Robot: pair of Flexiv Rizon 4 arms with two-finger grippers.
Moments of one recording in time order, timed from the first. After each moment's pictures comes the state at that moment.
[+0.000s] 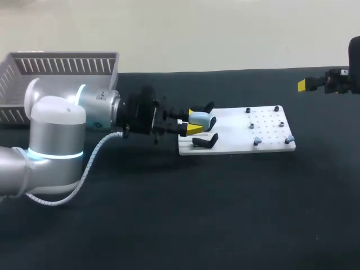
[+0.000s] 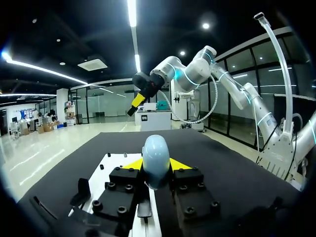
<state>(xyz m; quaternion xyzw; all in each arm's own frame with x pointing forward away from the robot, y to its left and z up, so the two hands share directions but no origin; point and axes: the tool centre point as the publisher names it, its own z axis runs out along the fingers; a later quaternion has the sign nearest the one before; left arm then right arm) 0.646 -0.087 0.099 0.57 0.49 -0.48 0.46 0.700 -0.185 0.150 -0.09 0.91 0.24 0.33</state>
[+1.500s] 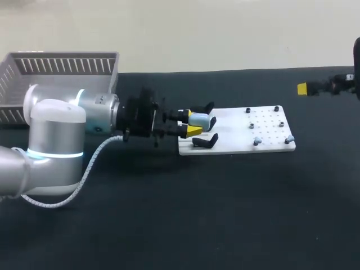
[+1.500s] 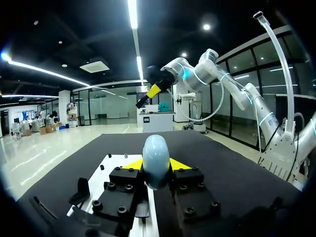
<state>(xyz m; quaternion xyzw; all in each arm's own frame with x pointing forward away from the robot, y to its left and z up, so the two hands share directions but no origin) 0.644 -0.087 0.098 0.56 0.50 -0.47 0.46 0.659 -0.165 0.181 -0.16 0.88 0.25 0.37</state>
